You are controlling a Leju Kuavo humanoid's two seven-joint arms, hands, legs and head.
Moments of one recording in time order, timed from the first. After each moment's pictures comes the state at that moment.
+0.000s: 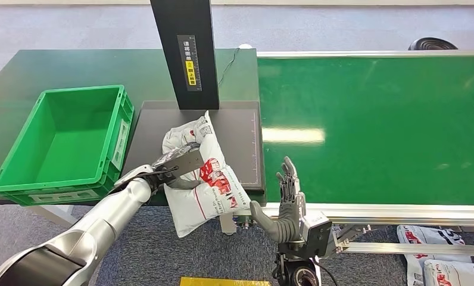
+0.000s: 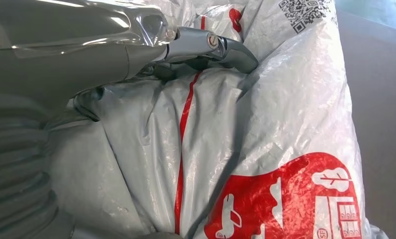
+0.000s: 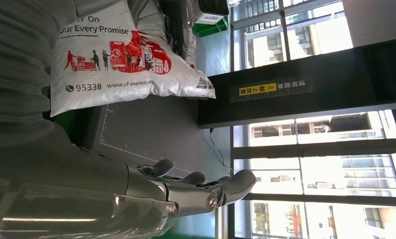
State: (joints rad) left arm -0.84 -0.07 -0.49 -0.30 -0.57 -0.22 -0.33; right arm 0.03 0.22 0.29 -1.30 0.16 -0.26 -0.70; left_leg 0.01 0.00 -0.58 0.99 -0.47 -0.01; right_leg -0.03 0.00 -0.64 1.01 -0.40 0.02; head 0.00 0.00
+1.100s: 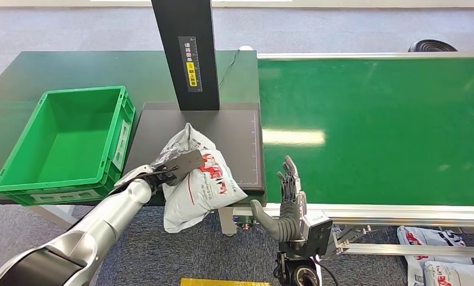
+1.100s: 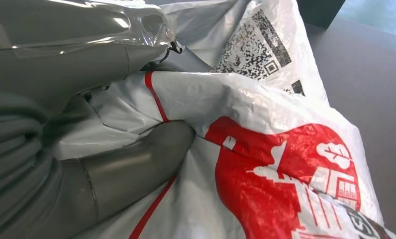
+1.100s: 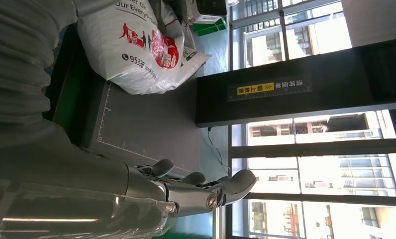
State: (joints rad) left arm -0.83 -0.08 -0.48 -0.30 -0.60 -0.18 -0.29; right arm 0.03 0.23 0.28 -1.30 0.17 -0.25 -0.70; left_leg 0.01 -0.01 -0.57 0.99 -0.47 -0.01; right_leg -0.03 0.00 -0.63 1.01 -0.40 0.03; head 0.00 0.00
